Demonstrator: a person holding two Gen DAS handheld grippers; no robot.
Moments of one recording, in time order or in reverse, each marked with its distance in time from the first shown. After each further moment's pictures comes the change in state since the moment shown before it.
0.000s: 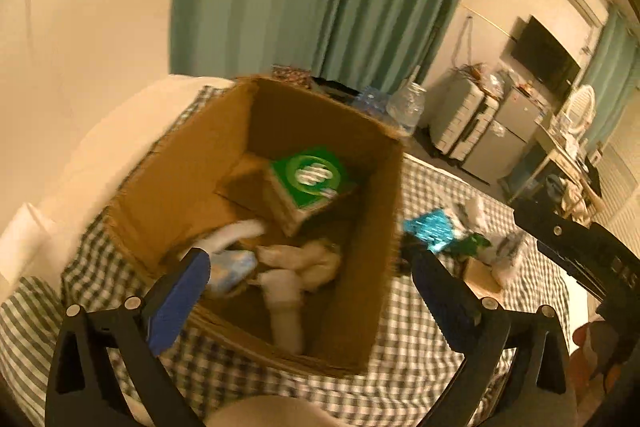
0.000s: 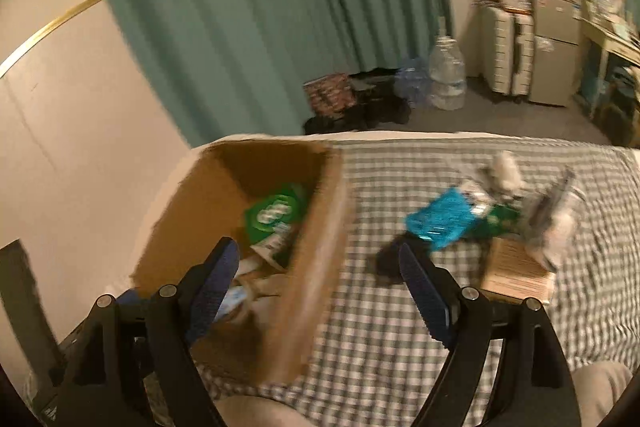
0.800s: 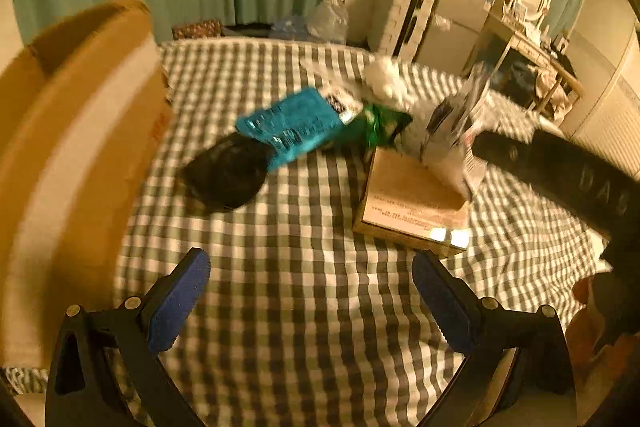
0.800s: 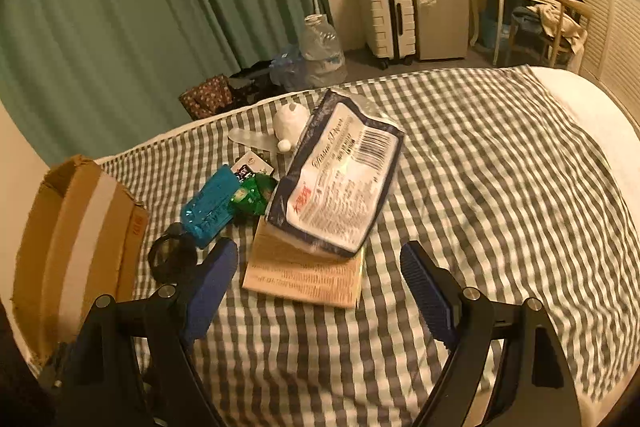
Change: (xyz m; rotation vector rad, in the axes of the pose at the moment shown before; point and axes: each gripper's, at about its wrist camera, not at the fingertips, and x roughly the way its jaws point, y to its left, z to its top) left arm 0.140 -0.196 -0.097 0.274 0.219 -0.073; right arm 0.037 -0.203 -0.024 0.158 0.033 -0.268
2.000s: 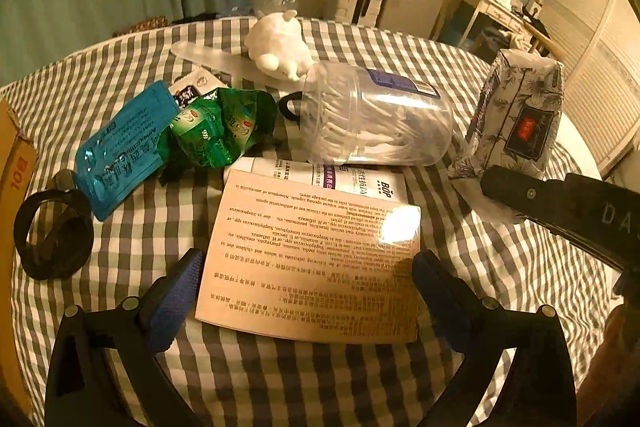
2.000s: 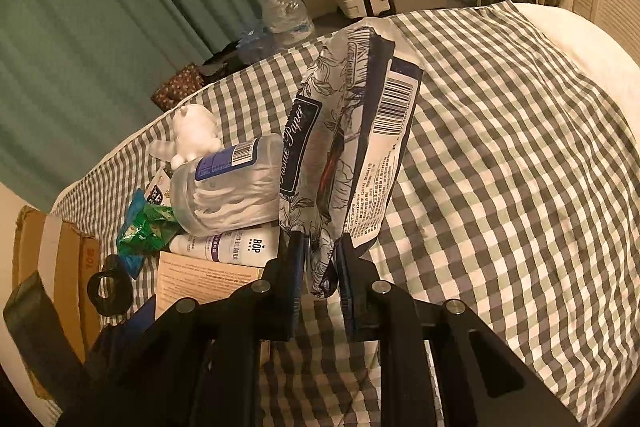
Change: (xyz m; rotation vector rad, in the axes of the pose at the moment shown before) left arm 0.083 -0.093 0.027 0.106 0.063 -0.079; right arm 0.046 -0.110 0.020 0.167 0.130 0.033
